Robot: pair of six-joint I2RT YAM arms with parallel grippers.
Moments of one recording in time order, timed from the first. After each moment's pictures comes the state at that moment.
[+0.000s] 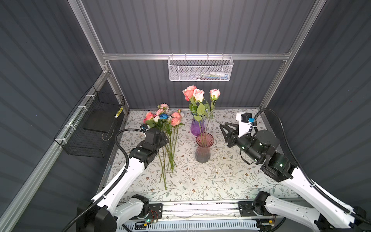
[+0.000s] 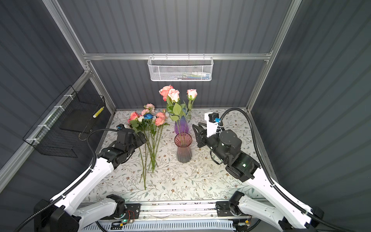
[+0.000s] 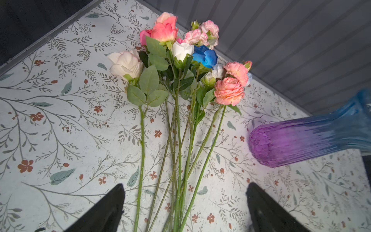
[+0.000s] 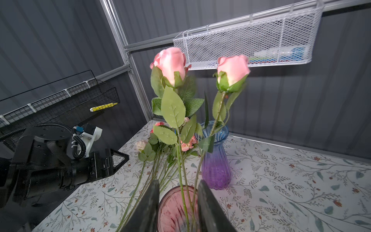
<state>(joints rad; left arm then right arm) -0.41 1.13 0.89 -0.46 -0.34 -0.72 0.78 0.87 1.02 -0.20 0.20 0.22</state>
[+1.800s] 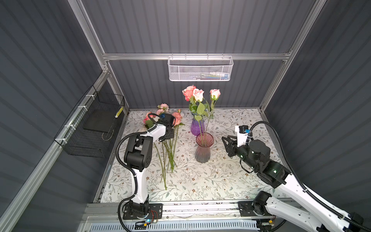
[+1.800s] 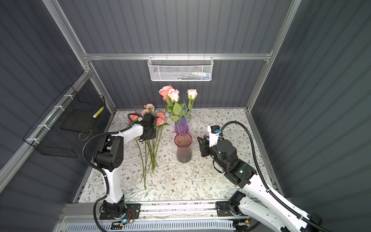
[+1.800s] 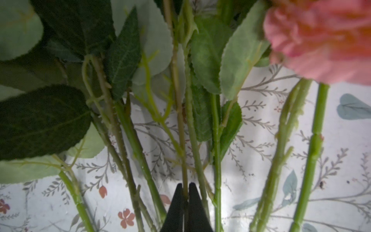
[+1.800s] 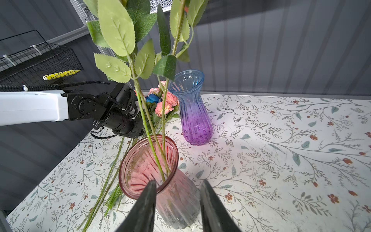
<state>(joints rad) -0.31 2.05 1.47 -0.60 -0.21 -0.31 0.71 0.79 0.77 -0.21 0.21 0.31</state>
